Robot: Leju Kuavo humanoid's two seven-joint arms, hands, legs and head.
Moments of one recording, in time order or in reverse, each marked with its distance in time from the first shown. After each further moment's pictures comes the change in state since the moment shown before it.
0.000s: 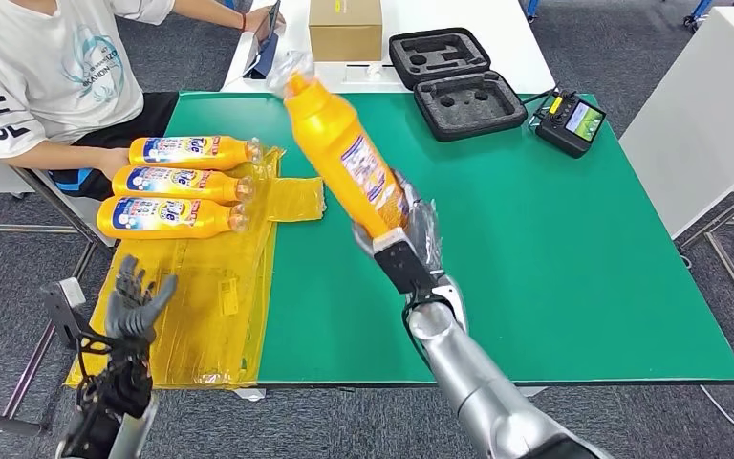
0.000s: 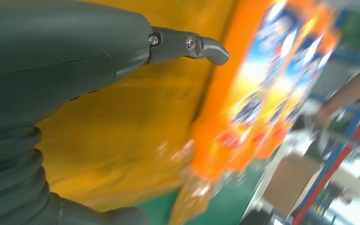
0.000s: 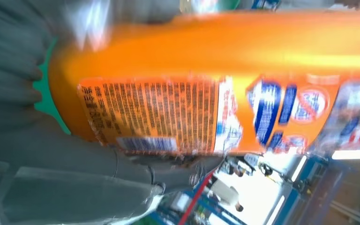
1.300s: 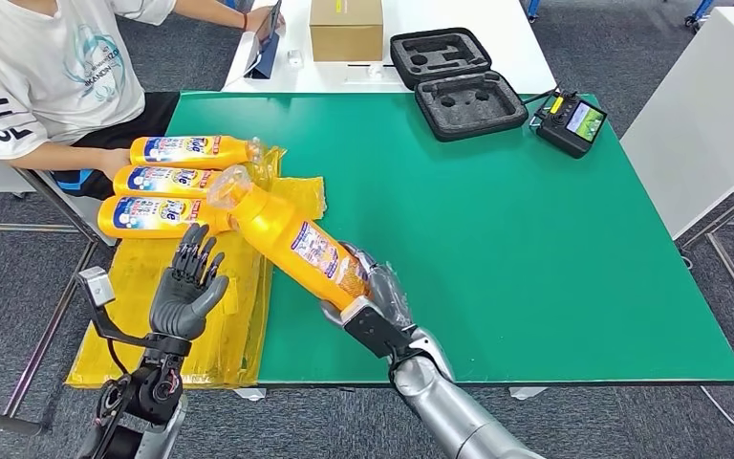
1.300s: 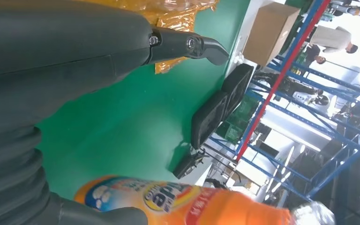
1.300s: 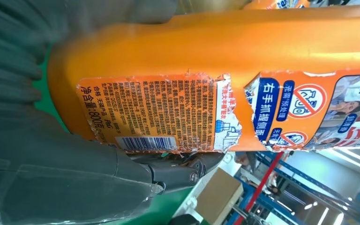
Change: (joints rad) left arm 0.092 -0.044 -0.203 -0.349 0.100 -0.189 0.087; right arm 0.110 -0.025 0.191 0.045 -0.032 0.113 0.000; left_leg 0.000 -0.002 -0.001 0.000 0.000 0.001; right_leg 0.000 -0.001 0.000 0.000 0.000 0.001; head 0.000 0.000
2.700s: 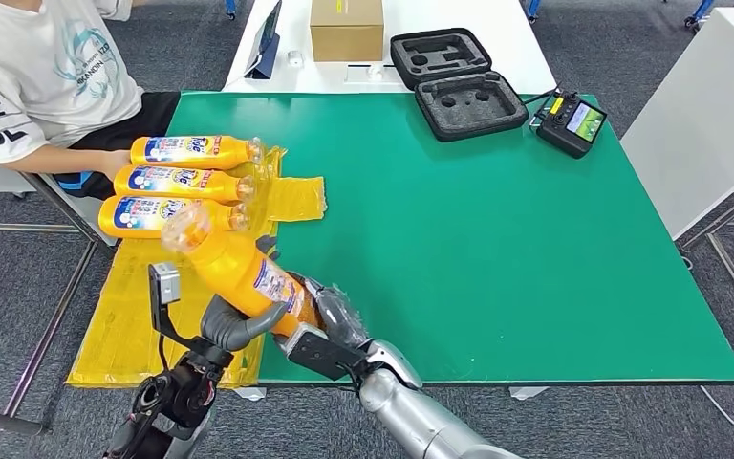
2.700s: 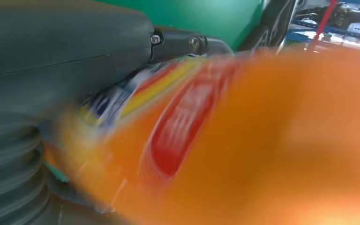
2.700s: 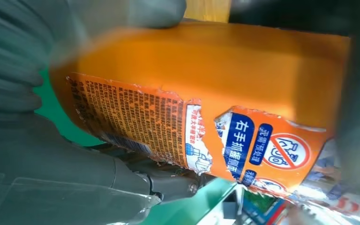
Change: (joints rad) left arm -0.039 0.012 -0.218 0.039 -0.063 -0.054 0.073; right arm -0.057 0.134 0.089 0.209 0.118 0.105 0.006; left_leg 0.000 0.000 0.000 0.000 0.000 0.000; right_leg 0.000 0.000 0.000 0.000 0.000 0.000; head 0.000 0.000
